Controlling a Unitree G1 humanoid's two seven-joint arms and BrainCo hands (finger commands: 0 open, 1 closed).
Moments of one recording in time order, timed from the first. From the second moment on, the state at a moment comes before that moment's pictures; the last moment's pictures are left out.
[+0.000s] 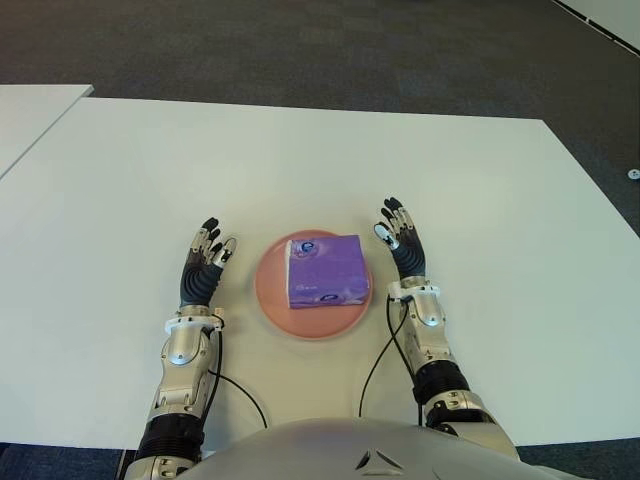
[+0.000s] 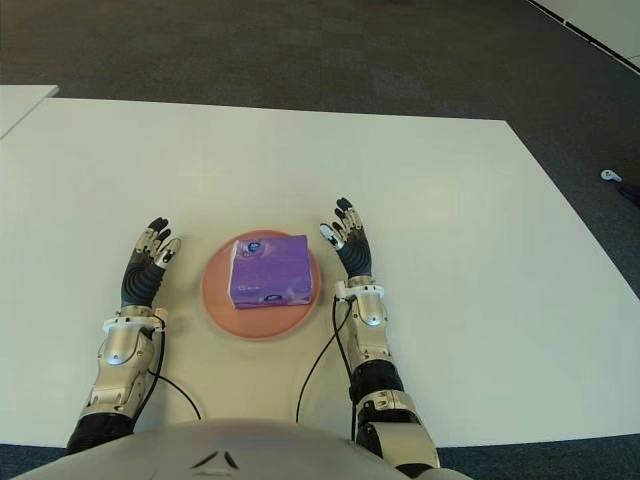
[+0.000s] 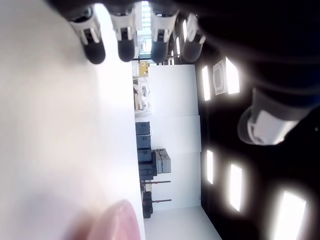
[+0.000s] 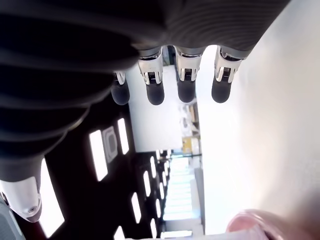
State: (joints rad) left arm 0.16 0.06 0.12 0.27 -0.03 -0.40 0.02; right arm -0.16 0.03 -0.06 0.62 0.09 -0.52 0.13
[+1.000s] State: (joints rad) left arm 0.16 0.07 0.12 0.26 -0.03 -0.37 0.00; right arm -0.11 0.03 -0.06 0.55 0.08 -0.50 0.14
